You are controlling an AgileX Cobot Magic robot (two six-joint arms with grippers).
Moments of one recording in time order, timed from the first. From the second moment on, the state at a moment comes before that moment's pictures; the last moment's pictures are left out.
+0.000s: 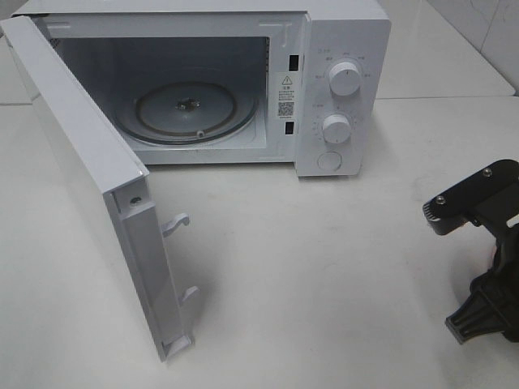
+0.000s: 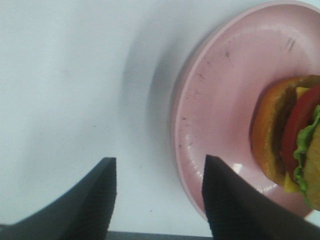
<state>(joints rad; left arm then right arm) 0.05 0.00 -0.52 -0.08 1.07 0.05 0.68 1.31 -0.52 -0.50 0.82 0.69</state>
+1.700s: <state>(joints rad) 0.05 0.00 -0.52 -0.08 1.07 0.05 0.20 0.12 -0.50 -0.12 1.00 0.09</state>
